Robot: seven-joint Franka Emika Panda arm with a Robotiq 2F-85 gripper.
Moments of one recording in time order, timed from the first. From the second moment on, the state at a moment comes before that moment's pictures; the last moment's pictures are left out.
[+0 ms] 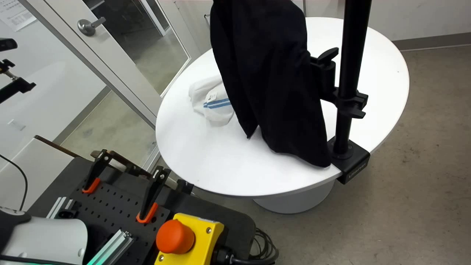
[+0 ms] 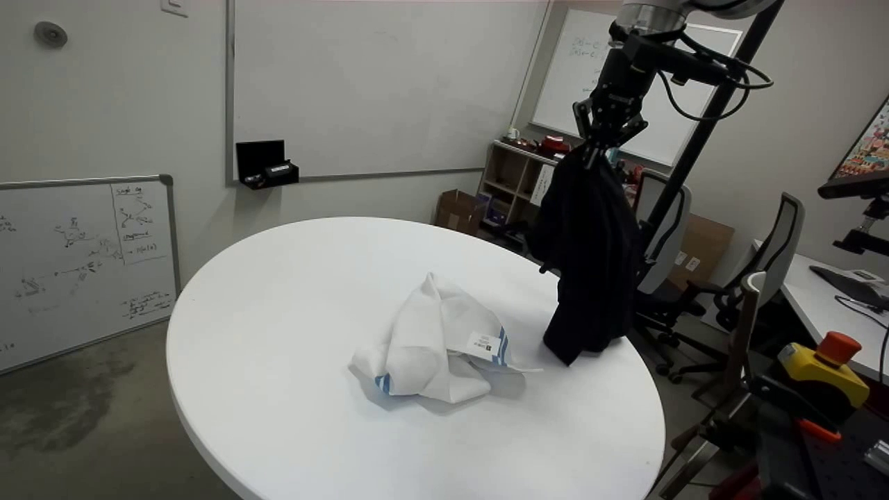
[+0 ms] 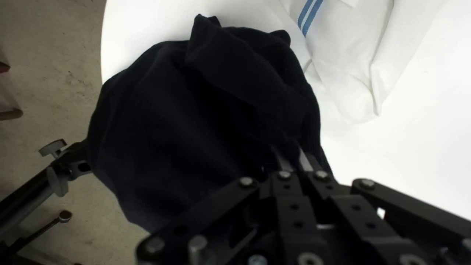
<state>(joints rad) -0.12 0.15 -0.21 -2.12 -0.05 2.31 0.52</state>
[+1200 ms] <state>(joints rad) -0.24 0.12 -0.29 -1.96 -0.05 2.29 0.54</state>
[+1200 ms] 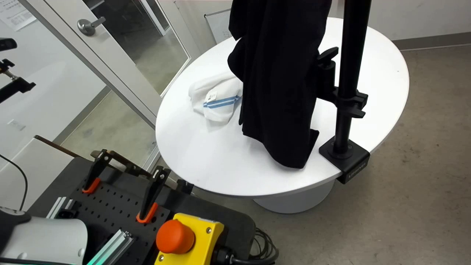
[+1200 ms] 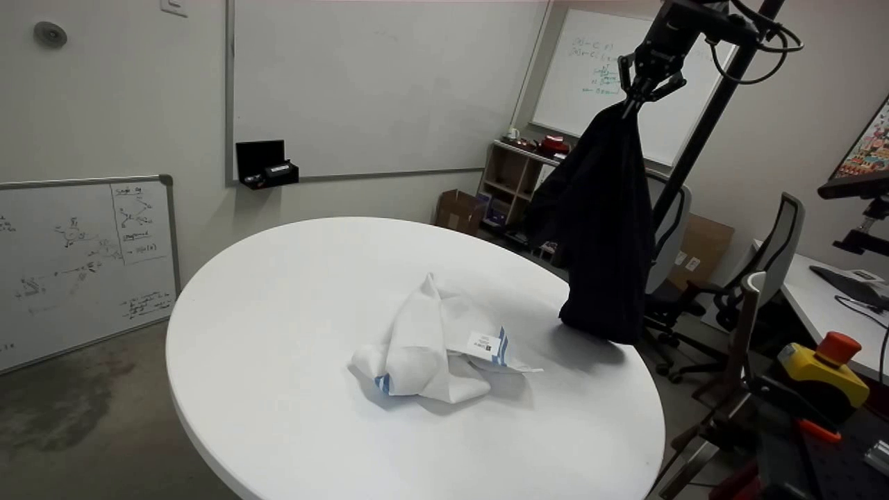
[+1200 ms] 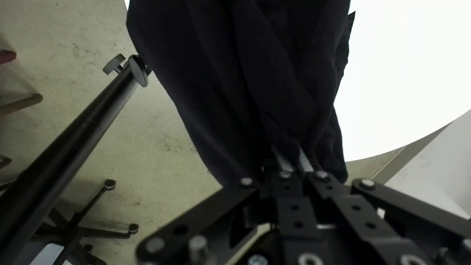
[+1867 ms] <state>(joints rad) -0.24 0.19 -0.29 -1.88 -0.05 2.22 0.61</state>
